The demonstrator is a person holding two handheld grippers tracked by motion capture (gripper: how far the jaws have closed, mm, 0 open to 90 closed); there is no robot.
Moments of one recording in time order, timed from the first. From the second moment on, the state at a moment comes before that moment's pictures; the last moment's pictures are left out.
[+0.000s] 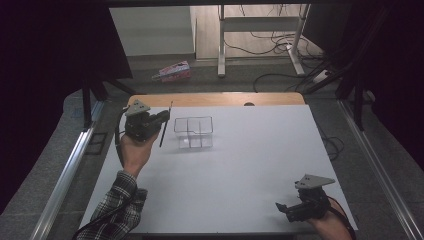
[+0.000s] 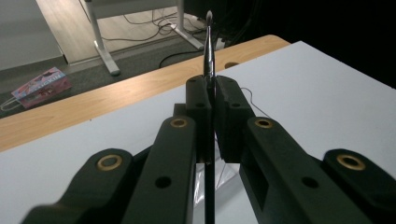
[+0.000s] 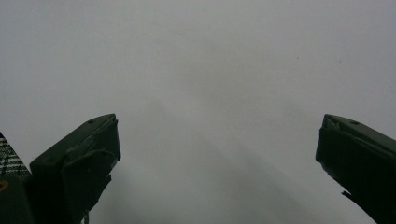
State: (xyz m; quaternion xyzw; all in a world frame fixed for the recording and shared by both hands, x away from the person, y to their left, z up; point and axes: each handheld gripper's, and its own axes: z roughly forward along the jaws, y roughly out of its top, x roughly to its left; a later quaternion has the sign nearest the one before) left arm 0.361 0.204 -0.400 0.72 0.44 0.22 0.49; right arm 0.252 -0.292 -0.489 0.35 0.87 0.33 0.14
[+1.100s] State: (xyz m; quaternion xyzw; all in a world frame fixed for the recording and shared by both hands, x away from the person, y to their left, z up) left arm 0.394 0.178 -0.394 0.72 0.43 0.24 0.49; right arm 0.252 -0.290 -0.489 0.35 0.87 0.32 0.13
